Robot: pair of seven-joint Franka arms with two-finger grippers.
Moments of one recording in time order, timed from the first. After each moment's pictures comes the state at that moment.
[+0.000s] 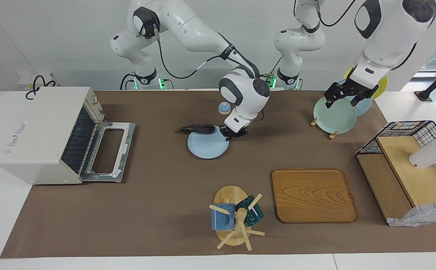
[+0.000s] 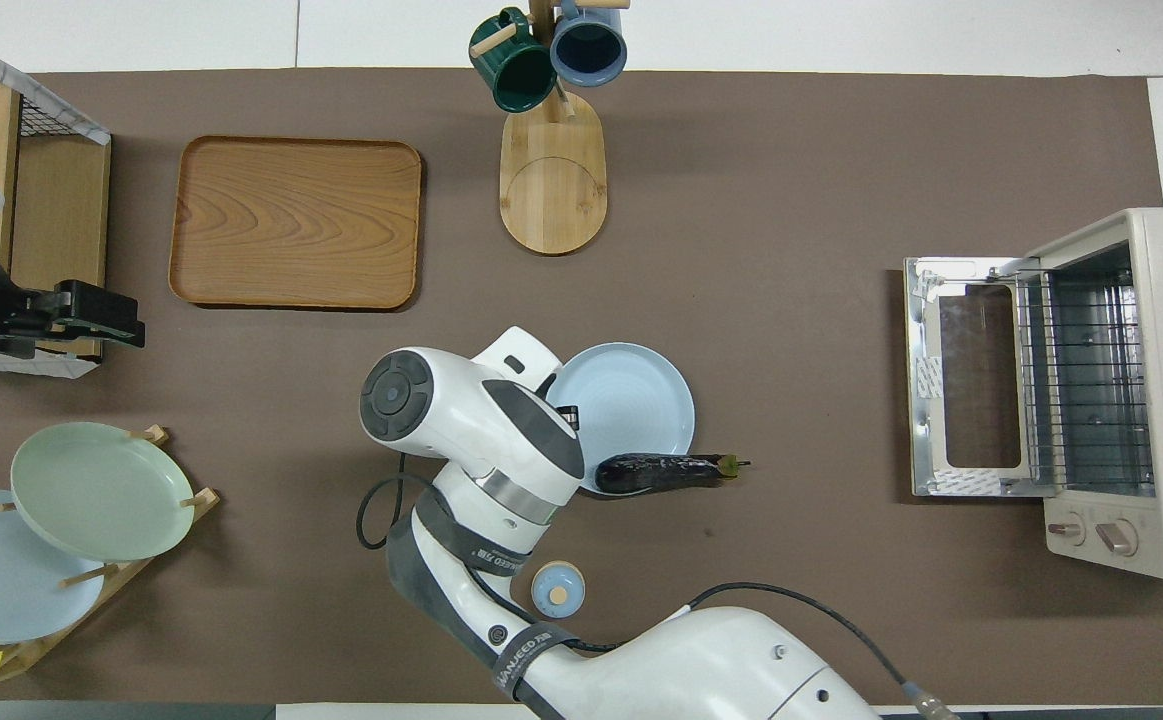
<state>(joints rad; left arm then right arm) -0.04 -0.06 -0.05 -1.71 -0.04 1.60 -0.10 0.83 0.65 -0.01 -1.45 -0.16 1.85 0.80</state>
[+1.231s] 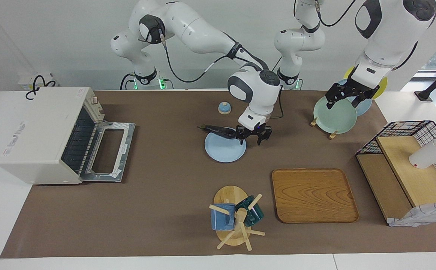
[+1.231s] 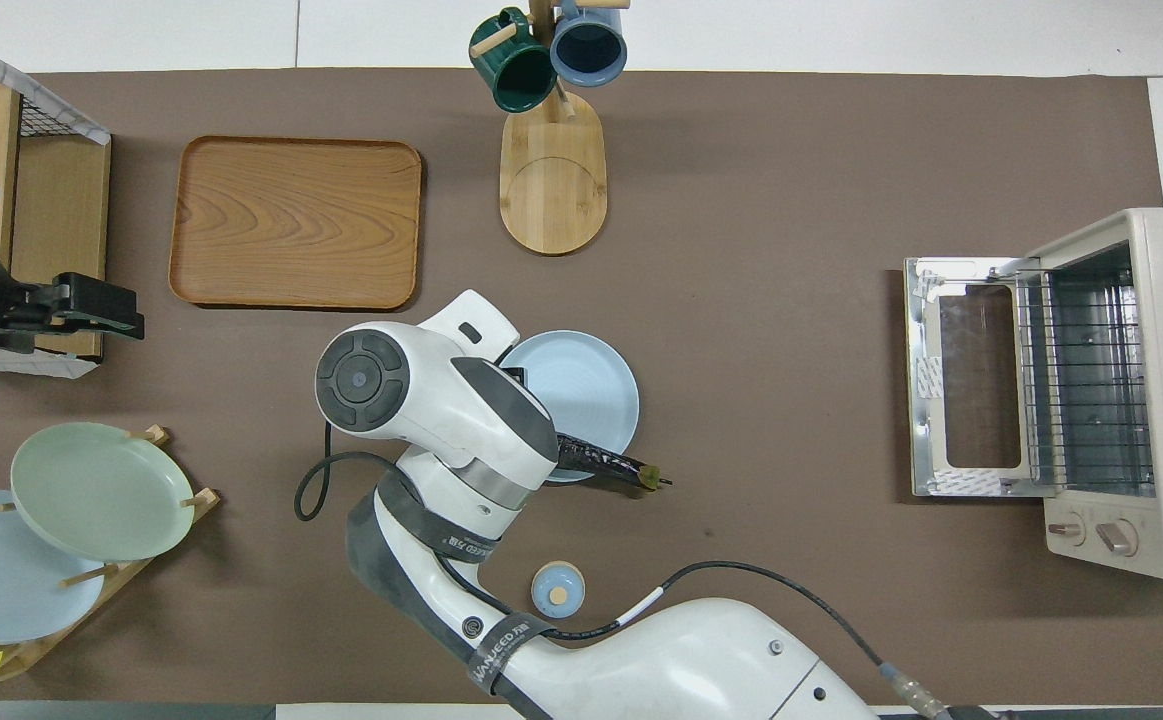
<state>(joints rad) -0.04 -0.06 -0.06 -1.71 -0.04 1.62 -0.16 0.81 0.68 -0.01 -1.28 -0.12 1.96 0.85</state>
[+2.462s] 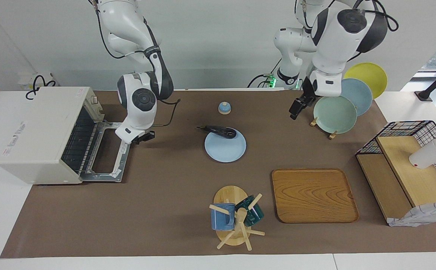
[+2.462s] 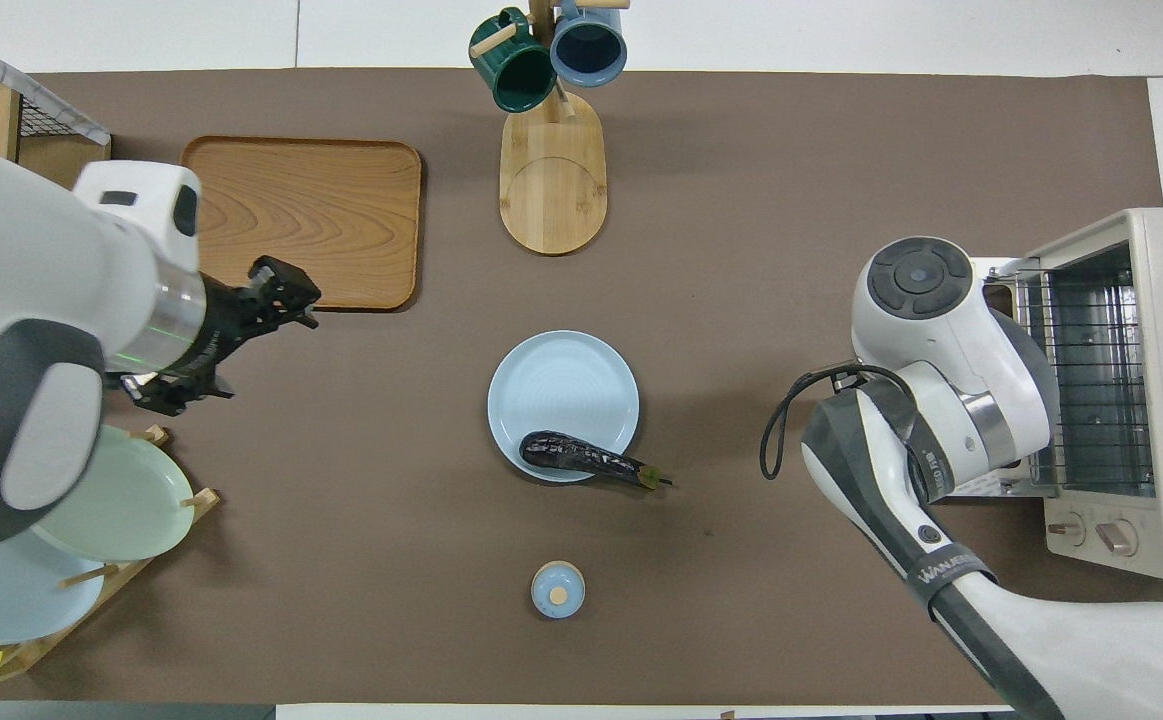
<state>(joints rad) -0.30 -0.05 -0.09 -1.84 -0.05 1.78 -1.03 0.21 0.17 -0.02 -2.12 -0.33 2.03 0.22</state>
